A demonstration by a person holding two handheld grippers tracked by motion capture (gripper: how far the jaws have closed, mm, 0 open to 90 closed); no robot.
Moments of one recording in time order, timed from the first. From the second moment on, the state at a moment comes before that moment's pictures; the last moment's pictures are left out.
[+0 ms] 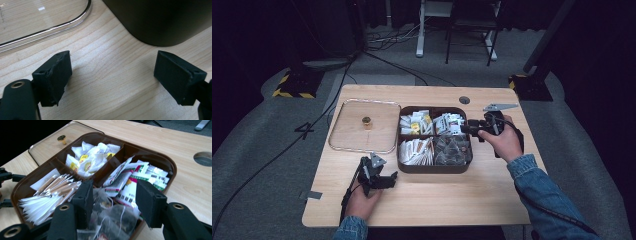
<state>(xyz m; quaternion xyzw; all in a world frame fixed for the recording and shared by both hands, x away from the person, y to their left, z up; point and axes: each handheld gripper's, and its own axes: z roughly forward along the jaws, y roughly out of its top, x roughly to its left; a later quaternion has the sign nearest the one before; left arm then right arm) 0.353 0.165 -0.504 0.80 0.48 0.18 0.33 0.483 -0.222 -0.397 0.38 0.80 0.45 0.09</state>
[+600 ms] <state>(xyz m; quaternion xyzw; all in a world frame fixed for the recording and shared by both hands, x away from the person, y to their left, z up) 0.353 0.165 -0.504 0.79 0.48 0.18 0.33 0.529 -0.190 -0.410 0.41 0.81 0.42 0.07</state>
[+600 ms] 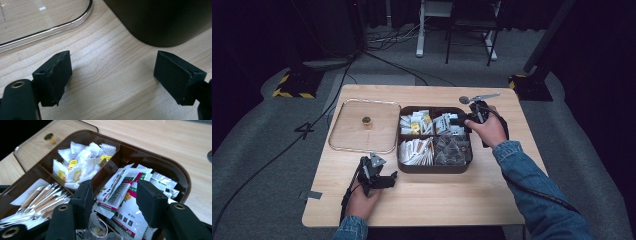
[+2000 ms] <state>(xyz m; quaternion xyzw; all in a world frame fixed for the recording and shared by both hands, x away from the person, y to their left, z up) 0.353 0.166 -0.504 0.79 0.48 0.18 0.33 0.546 -0.130 -0.452 0.48 0.81 0.34 0.03</state>
